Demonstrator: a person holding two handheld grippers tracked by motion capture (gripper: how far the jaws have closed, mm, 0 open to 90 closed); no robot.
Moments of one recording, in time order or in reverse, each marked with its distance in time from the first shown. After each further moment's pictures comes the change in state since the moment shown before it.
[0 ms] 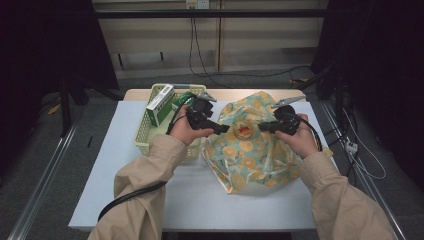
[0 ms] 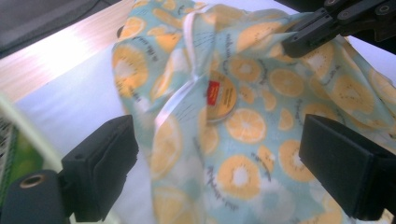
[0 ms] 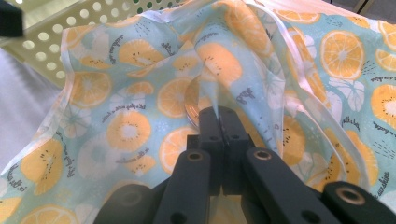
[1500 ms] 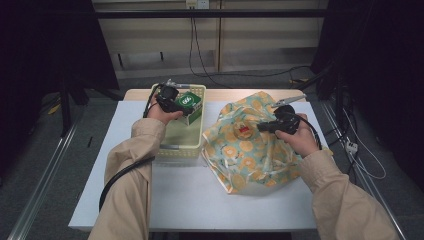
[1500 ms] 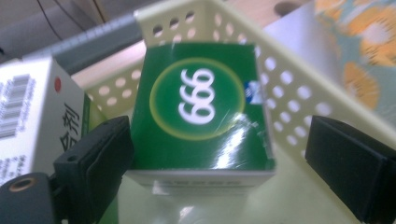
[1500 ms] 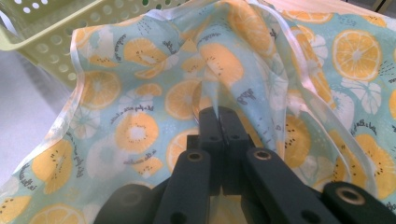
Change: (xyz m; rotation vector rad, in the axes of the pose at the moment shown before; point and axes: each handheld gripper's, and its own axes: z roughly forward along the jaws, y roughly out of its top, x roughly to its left) left arm 0.128 -0.034 0.003 0.033 0.312 -0.050; right arm -0.005 -0.001 0.004 -0.003 0.053 0.010
